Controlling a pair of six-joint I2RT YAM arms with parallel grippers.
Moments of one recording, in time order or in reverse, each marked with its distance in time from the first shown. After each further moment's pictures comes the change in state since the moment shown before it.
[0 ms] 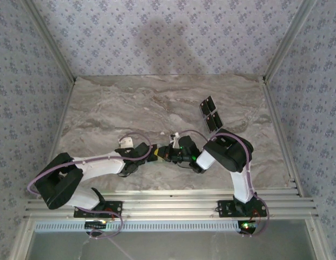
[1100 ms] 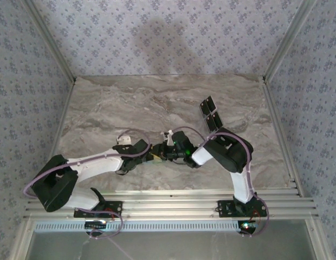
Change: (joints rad) left arm 0.036 -0.045 0.064 -0.148 0.001 0.048; right arm 0.018 -0.025 0.136 -0.242 -0.034 -0.042
